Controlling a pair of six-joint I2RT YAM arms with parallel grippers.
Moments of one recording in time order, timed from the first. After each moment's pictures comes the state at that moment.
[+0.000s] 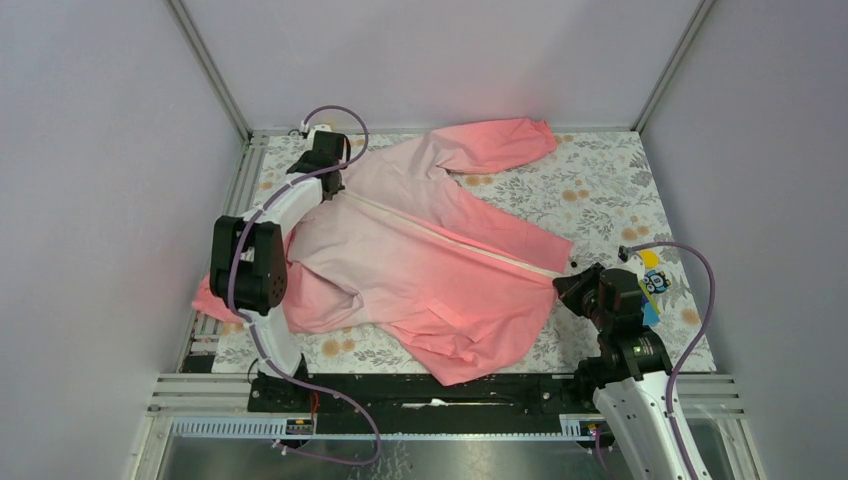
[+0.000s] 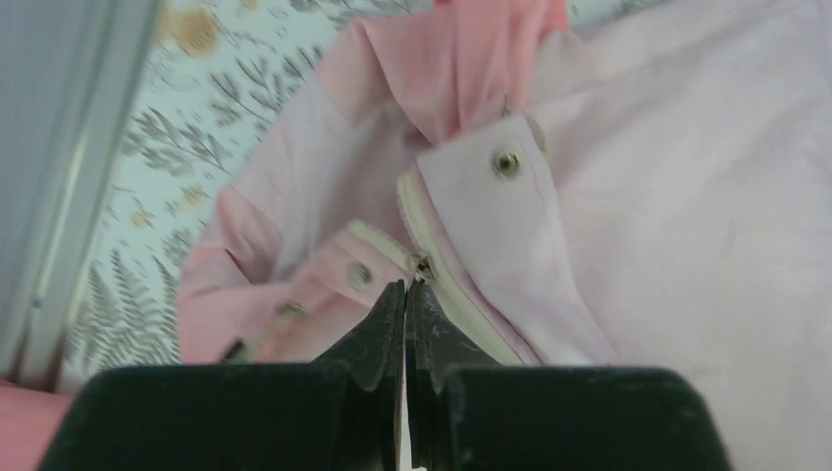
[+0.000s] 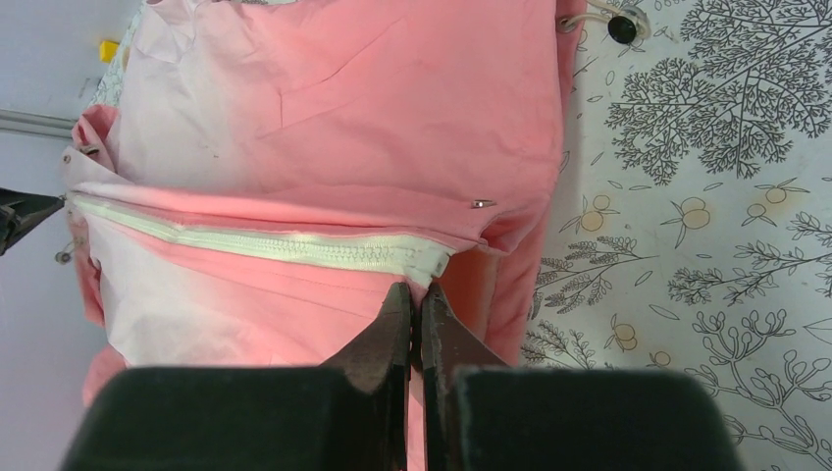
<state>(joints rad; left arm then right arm) -0.19 1.83 1.37 -0.37 -0.44 -0.32 0.16 0.38 0.41 -0.59 0.04 0.81</state>
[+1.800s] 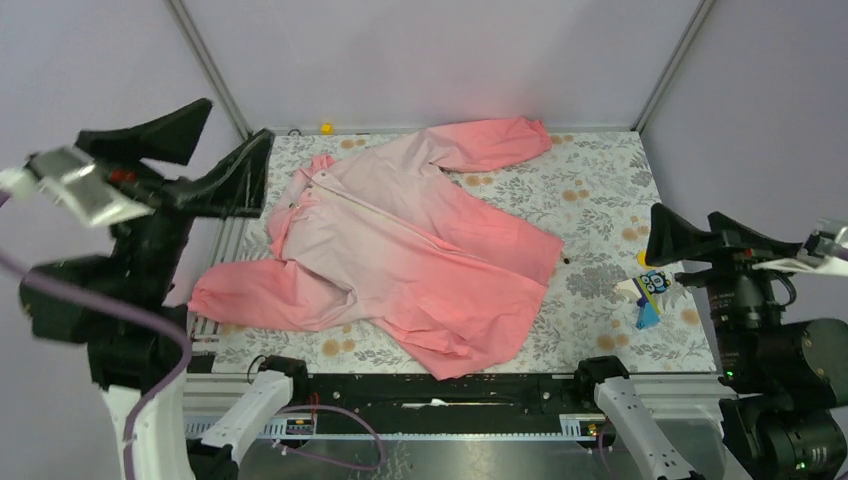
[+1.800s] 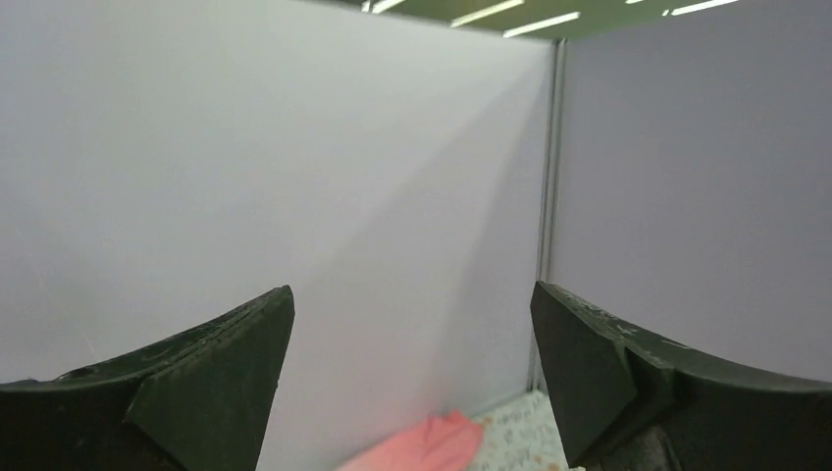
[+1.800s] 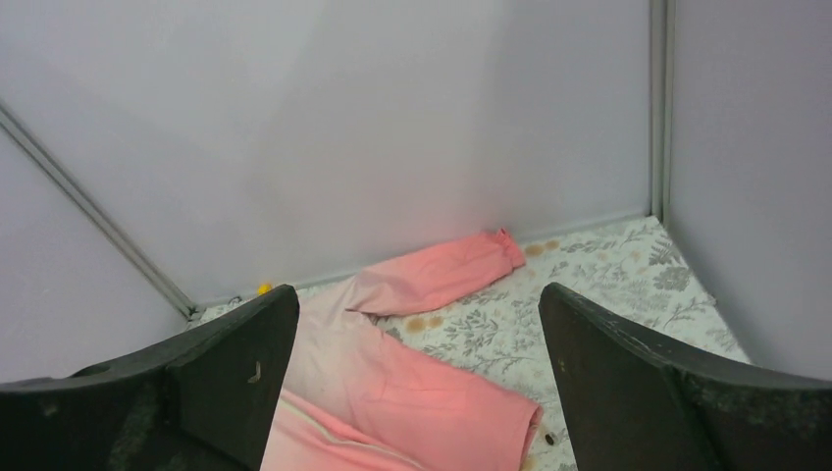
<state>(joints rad) -0.16 0.83 1.62 -0.18 0.34 -0.28 0.16 0.59 1.58 -0.83 0.17 0.30</state>
